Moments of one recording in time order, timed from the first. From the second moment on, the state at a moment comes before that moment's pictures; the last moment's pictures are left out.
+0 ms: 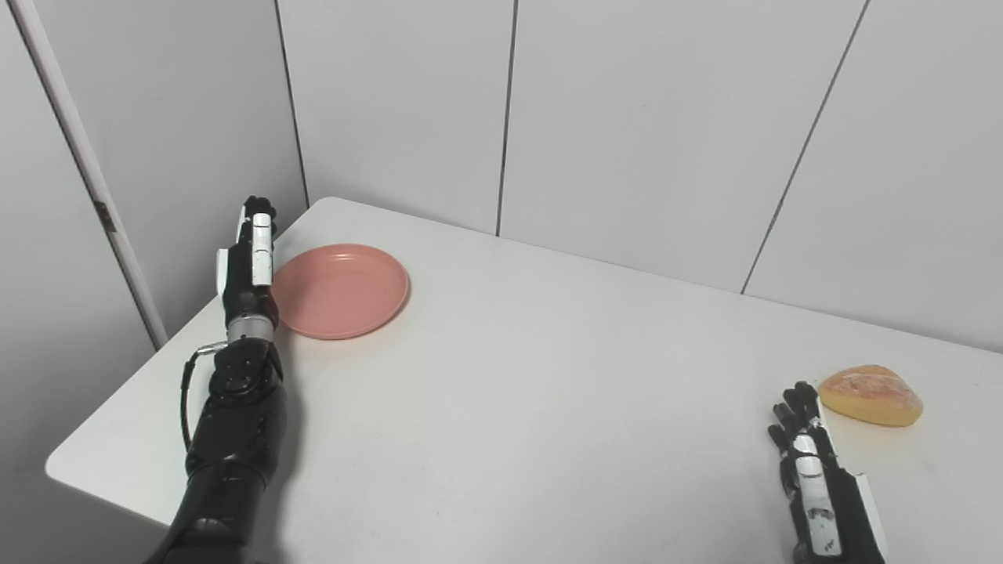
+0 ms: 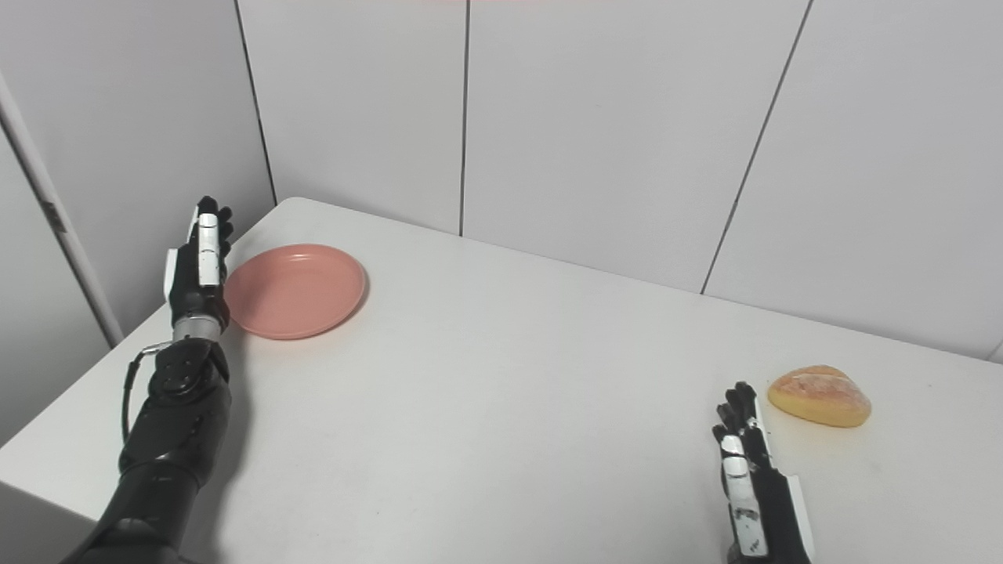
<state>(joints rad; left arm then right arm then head) -0.48 0.37 0.43 0.64 -0.18 -0.22 0.15 -0.09 -0.04 0.04 0.07 0.10 -0.16 0.16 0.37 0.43</state>
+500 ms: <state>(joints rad) -0.51 0.39 0.45 0.76 -0.20 -0.25 0.17 -0.09 -0.04 0.04 0.06 0.10 -0.17 0.16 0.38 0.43</state>
